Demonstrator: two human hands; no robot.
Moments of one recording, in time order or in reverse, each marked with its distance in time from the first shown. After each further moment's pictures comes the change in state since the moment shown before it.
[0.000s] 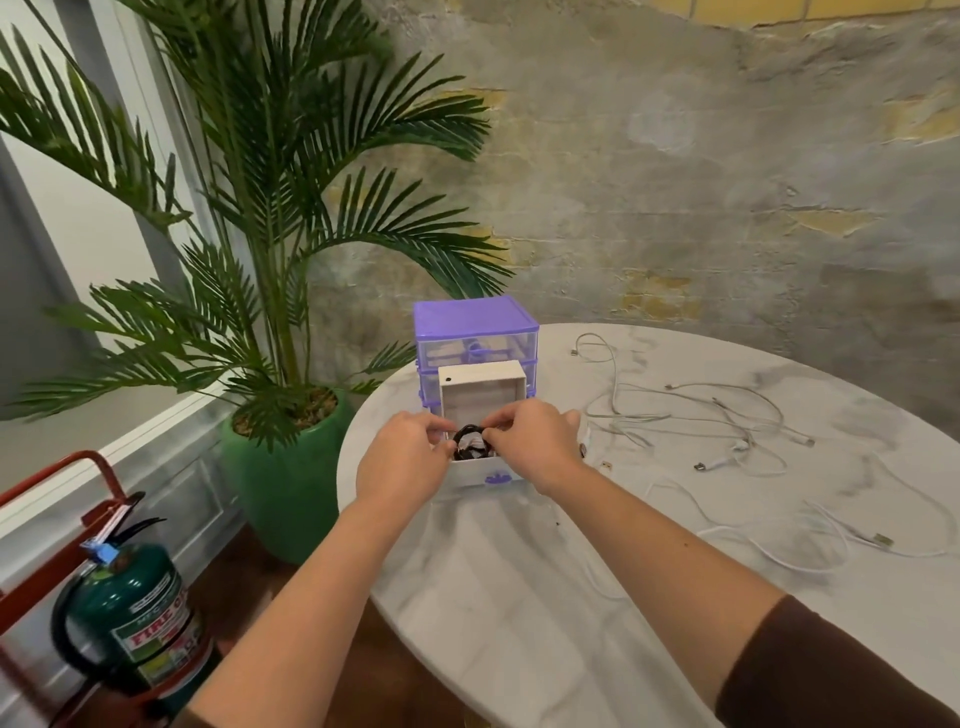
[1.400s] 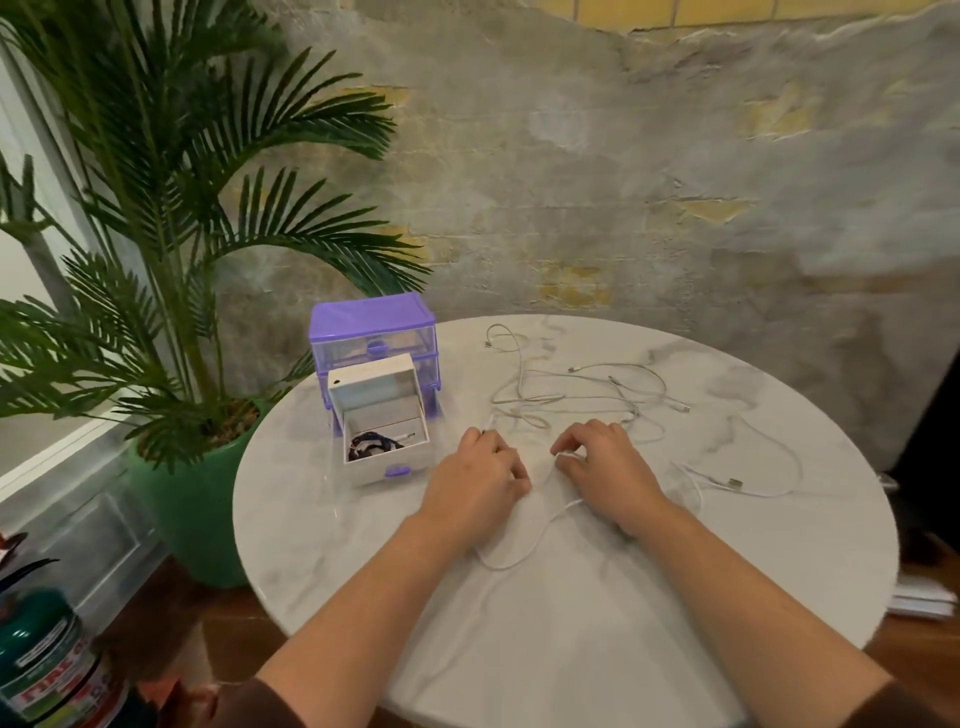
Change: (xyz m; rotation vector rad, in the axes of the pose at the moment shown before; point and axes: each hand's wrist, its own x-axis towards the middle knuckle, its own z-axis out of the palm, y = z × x) left_hand -0.047 0.110 0.097 0.271 -0.277 0.540; right_hand -0.050 0.167 -0.074 -0.055 0.071 -0.009
